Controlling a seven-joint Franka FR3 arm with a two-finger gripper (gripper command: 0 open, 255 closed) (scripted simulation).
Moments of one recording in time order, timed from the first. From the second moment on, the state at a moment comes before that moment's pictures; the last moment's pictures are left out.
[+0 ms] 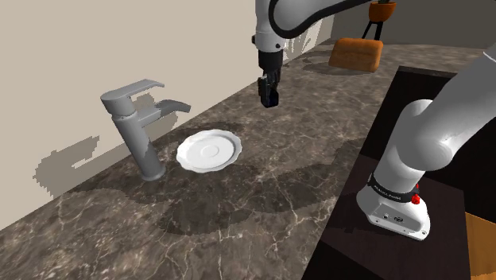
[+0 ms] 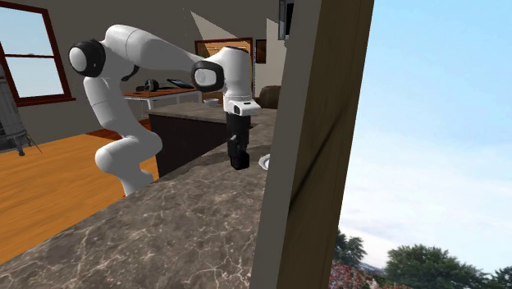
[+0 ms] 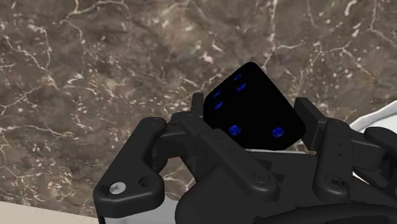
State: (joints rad) arm 0.08 -0.37 0.08 -2.26 0.03 1.90 -0.06
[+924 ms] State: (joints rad) arm 0.19 -0.04 0.28 -1.92 0.01 1.89 0.27
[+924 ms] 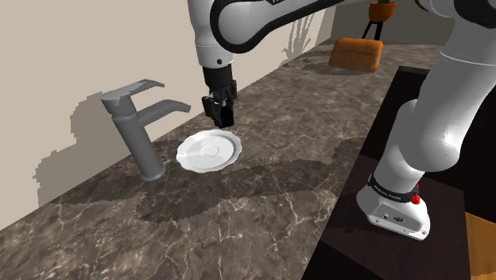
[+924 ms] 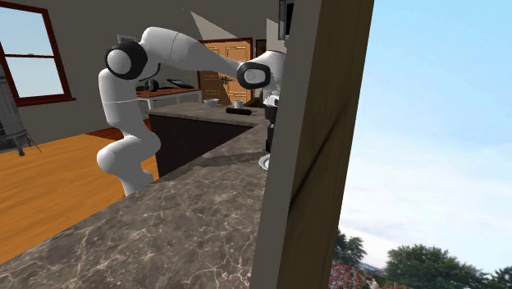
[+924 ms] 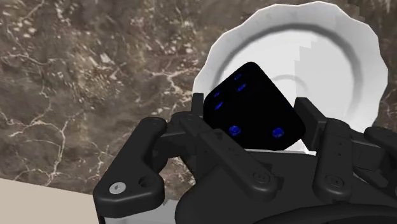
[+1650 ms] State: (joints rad) arm 0.24 0.14 0.33 -1.79 -0.04 1.93 0.39
